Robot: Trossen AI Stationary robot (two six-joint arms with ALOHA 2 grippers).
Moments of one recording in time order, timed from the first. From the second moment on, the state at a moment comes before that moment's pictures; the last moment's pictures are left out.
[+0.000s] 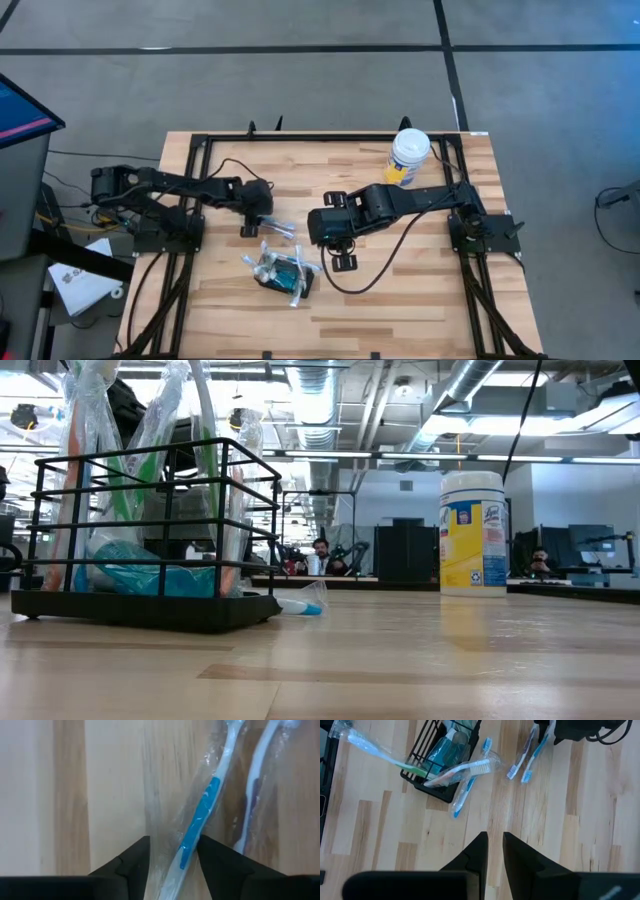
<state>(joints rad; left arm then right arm) 0.26 1.39 0.53 -0.34 -0.07 0.33 0.24 2.07 2.33 -1.43 0.16 0.04</state>
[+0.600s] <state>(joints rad) 0.26 1.38 0.53 -0.32 -0.09 0.33 0.24 2.07 2.33 -1.42 0.16 0.04</state>
